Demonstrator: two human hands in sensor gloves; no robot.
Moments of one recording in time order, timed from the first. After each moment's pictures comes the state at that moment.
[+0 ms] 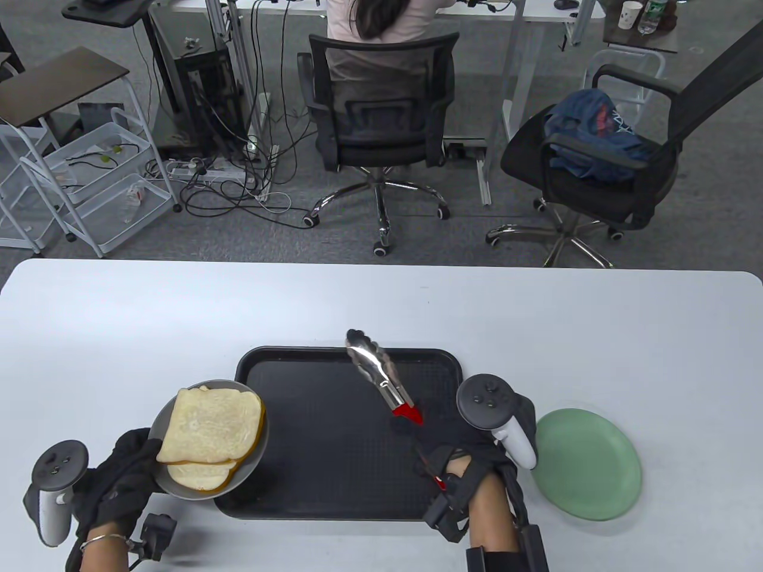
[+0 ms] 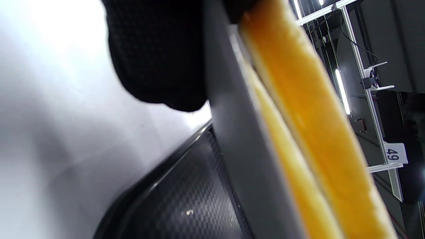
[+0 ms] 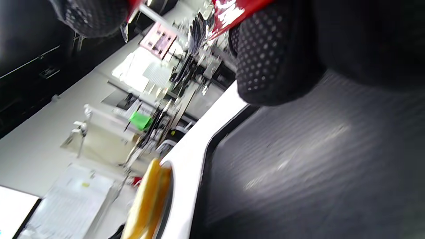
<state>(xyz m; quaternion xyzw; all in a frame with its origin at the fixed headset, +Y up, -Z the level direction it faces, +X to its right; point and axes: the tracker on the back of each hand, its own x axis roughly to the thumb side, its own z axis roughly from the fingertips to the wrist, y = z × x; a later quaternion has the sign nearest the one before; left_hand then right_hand) -0.416 -0.775 -0.247 -0.07 0.16 0.55 0.82 0.118 -0.669 -0.296 0.09 0.14 0.88 0.44</state>
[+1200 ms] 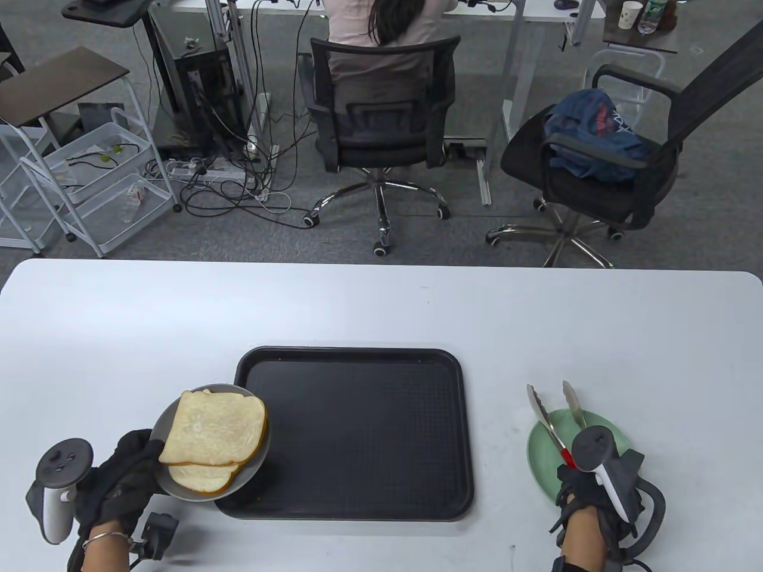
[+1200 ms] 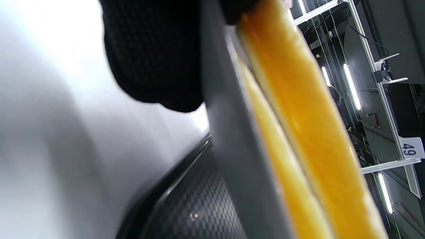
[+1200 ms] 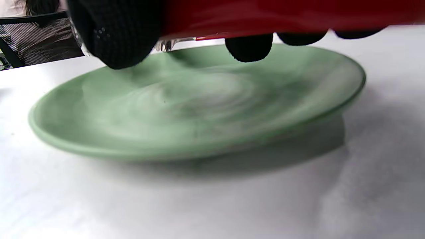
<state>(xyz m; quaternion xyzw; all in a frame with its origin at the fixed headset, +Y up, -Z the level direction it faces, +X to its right) -0.415 -0.777 -0.249 -0.07 0.17 0.53 0.83 0.295 -0.775 -0.272 -0.26 0.09 0.96 0.10</state>
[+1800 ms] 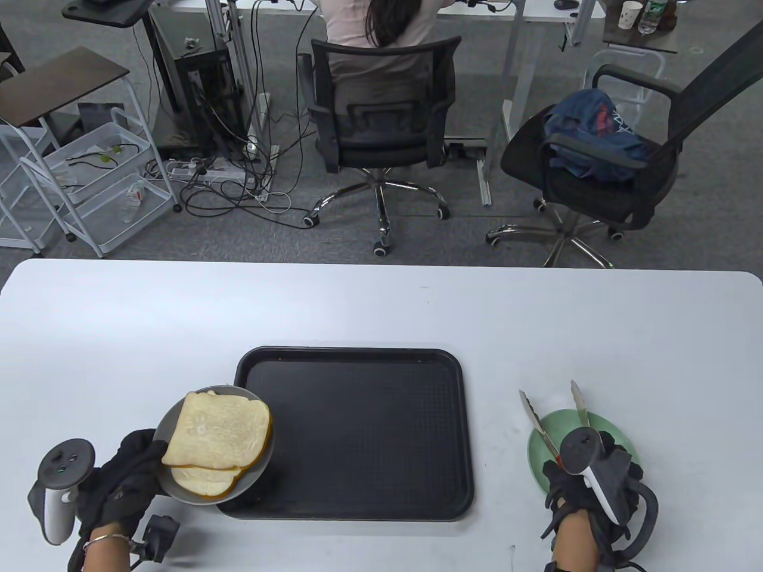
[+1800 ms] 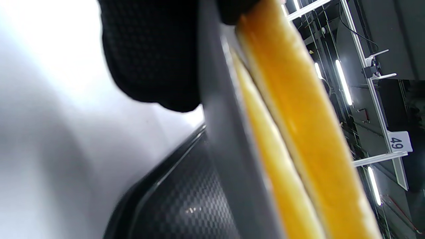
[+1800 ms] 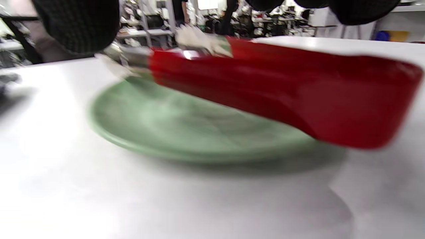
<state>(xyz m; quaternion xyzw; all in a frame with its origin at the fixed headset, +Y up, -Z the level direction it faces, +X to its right) -0.412 -0.777 -0.250 -0.08 0.15 0.53 0.83 0.267 -0.751 -0.266 -0.22 0.06 0.97 0.08</state>
